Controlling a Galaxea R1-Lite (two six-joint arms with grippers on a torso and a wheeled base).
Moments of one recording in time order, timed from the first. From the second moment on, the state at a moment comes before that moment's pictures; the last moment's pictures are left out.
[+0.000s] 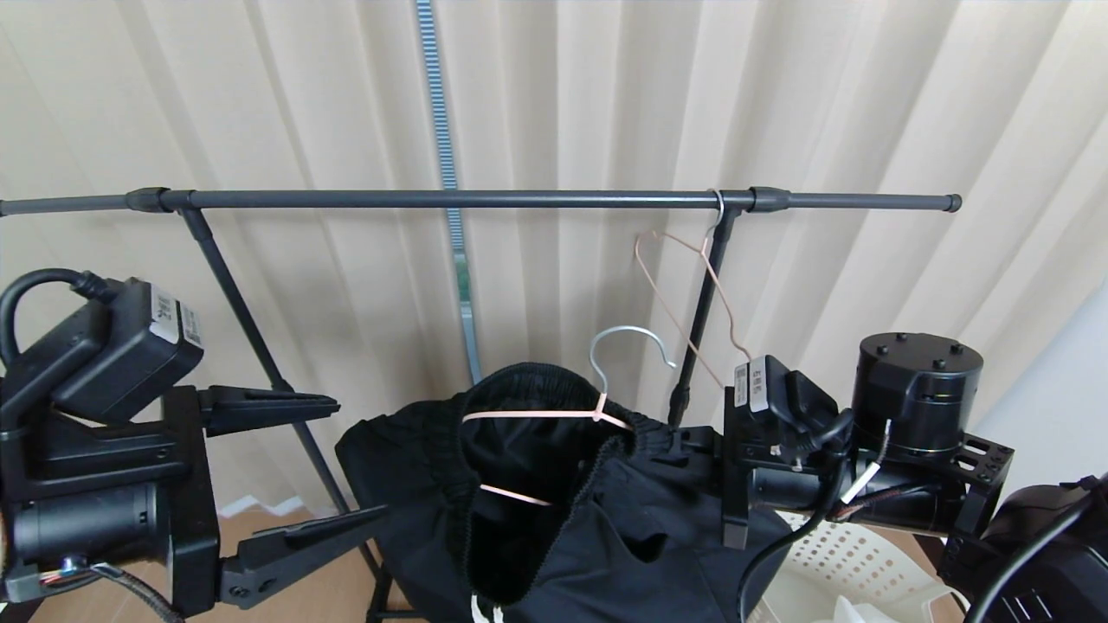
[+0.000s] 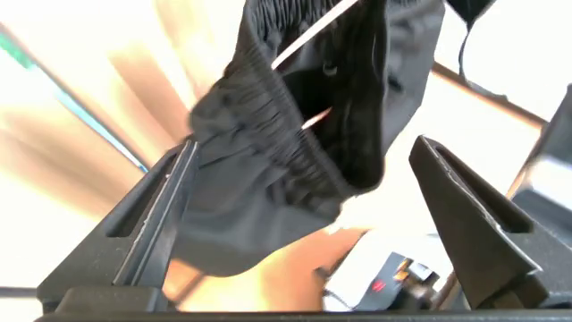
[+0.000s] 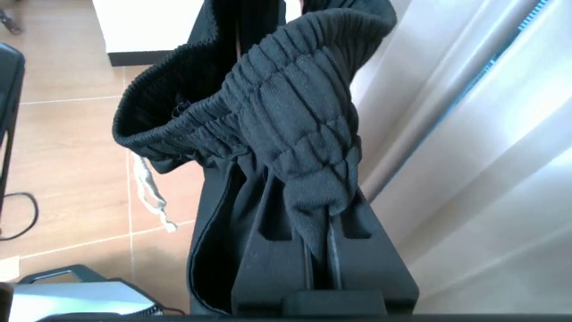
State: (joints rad) left arm -0.37 1.17 -0.69 -0.02 -0.45 0.37; right arm 0.55 1.80 -0.56 -0.99 0.64 -0.34
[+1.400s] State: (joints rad) left arm -0.34 1.58 -0.89 0.03 -0.79 0.68; right arm 0.58 1.73 -0.51 -0.98 0.70 -0.39
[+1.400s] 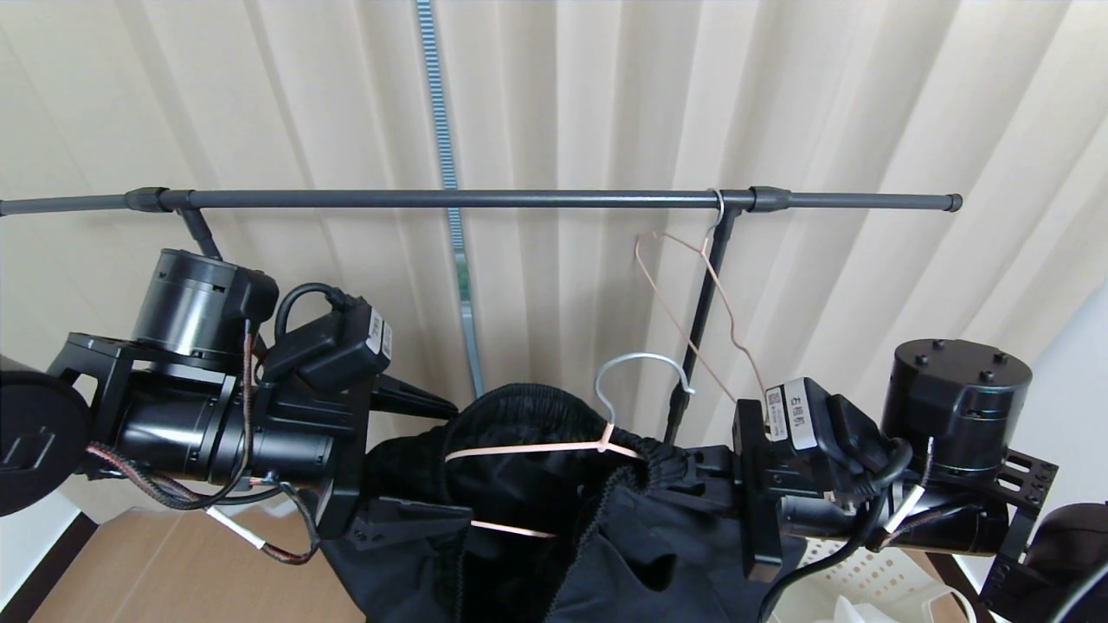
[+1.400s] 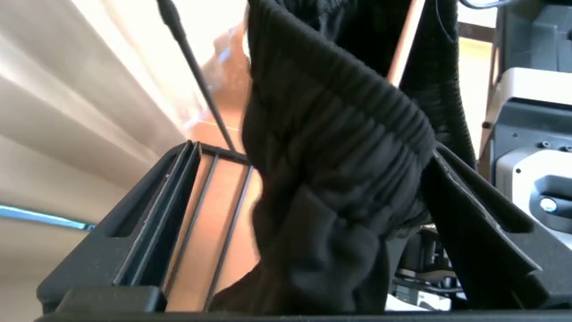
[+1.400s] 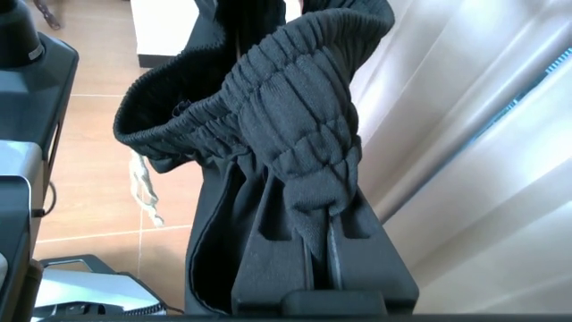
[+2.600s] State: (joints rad) left arm -0.36 1.58 -0.84 0.03 -0.77 0.68; right arm 0.60 1.69 -0.52 -0.97 0.68 -0.38
